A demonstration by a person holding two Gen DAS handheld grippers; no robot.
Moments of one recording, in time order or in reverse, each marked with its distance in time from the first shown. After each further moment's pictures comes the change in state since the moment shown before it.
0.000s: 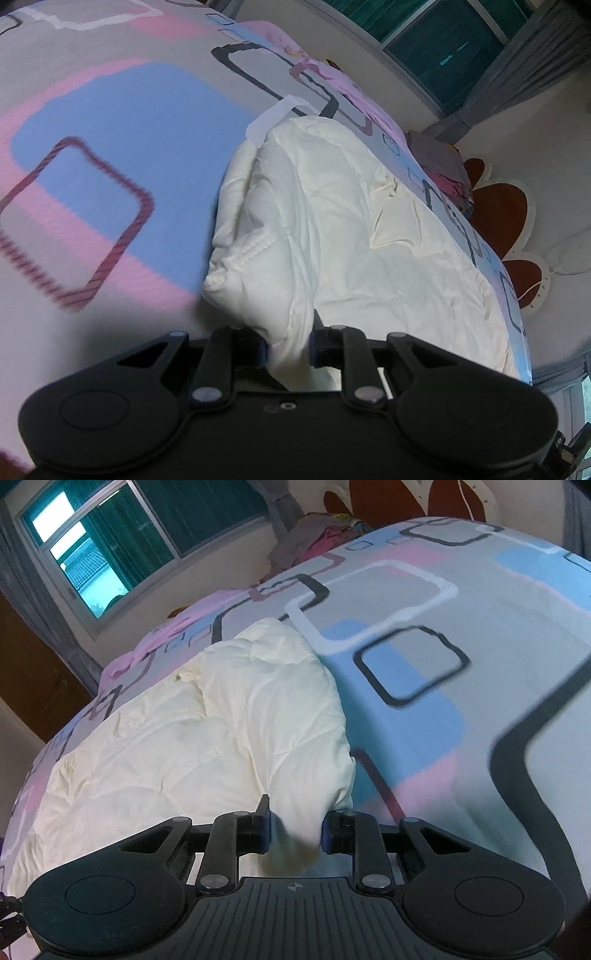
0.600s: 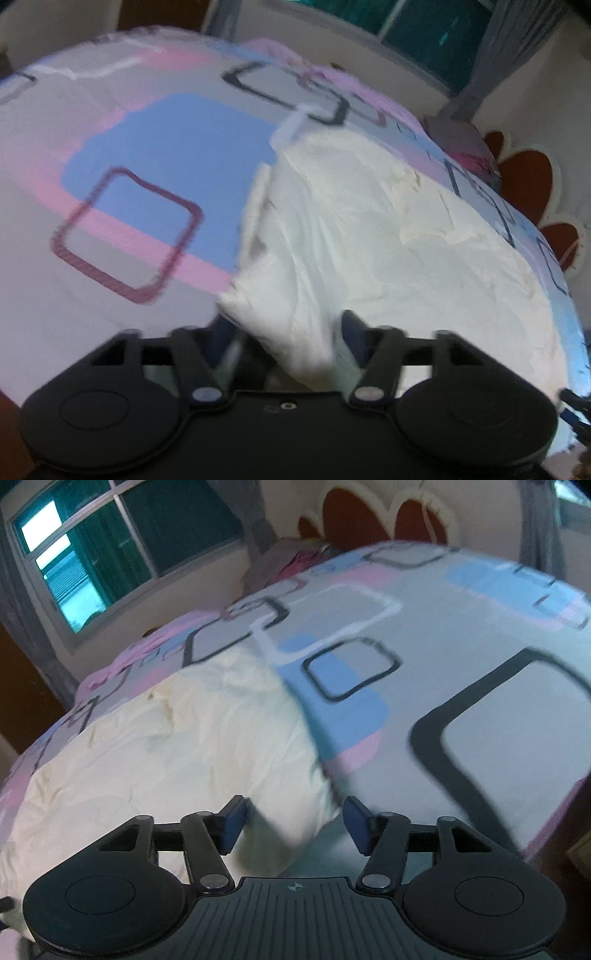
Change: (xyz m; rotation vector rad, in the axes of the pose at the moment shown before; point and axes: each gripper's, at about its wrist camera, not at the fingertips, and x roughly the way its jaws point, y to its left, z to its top) left arm -0.021 -0.006 -0.013 0.168 -0.069 0.172; right arm -0.052 -0.019 -0.029 -0.018 -0.128 -0.125
